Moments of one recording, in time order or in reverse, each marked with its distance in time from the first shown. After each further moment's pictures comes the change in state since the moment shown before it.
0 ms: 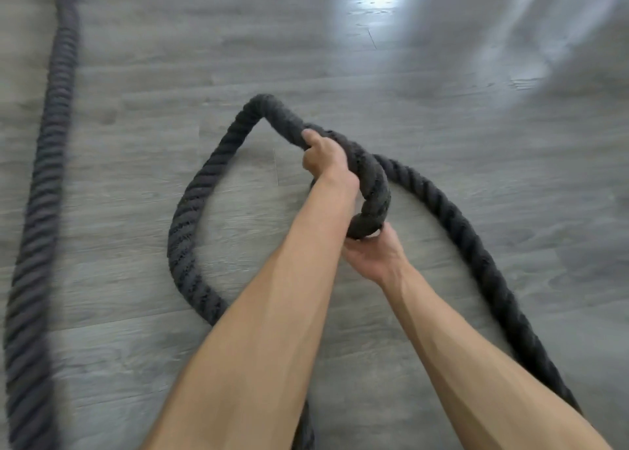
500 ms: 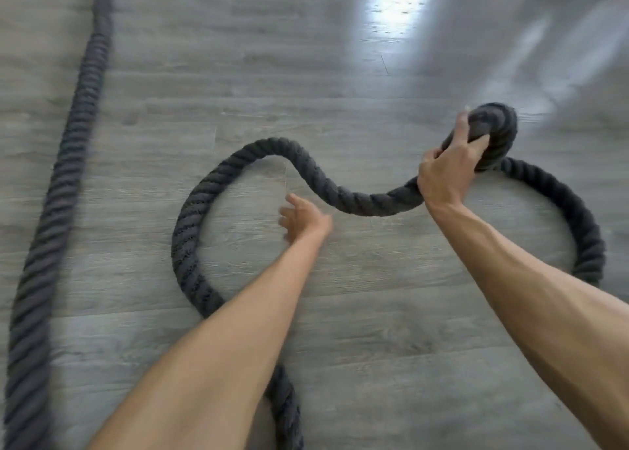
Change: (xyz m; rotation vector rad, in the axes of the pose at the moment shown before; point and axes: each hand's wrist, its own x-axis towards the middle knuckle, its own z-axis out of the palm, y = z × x) left_hand 0.037 -0.026 -0.092 1.238 0.057 0.201; right_hand -0.025 -0.123 0.075 -1.413 0.553 -1.407
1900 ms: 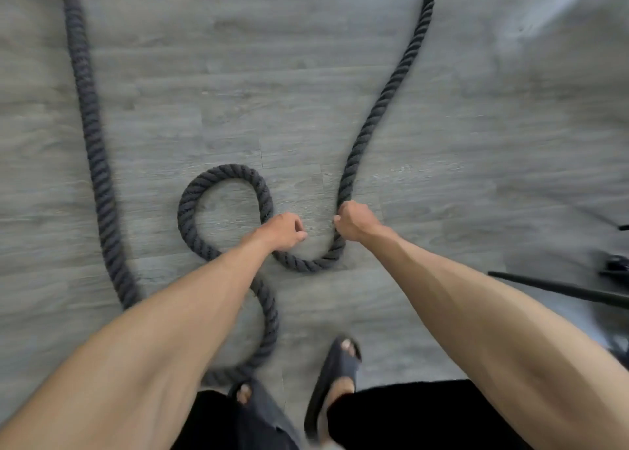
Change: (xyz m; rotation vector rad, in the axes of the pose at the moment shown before) left_hand -0.186 0.105 -0.118 0.578 -0.553 0.263; right_hand -0.035 -0.093 -0.176 -0.401 -1.177 0.189
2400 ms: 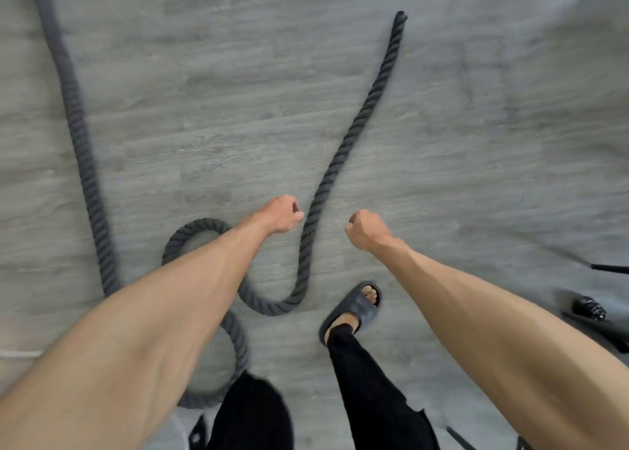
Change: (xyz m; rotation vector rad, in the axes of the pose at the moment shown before) left_hand 0.111 0.266 -0.142 0.097 -0.017 -0.131; right_hand 0.064 0.096 -0.265 0.098 -0.105 0.036
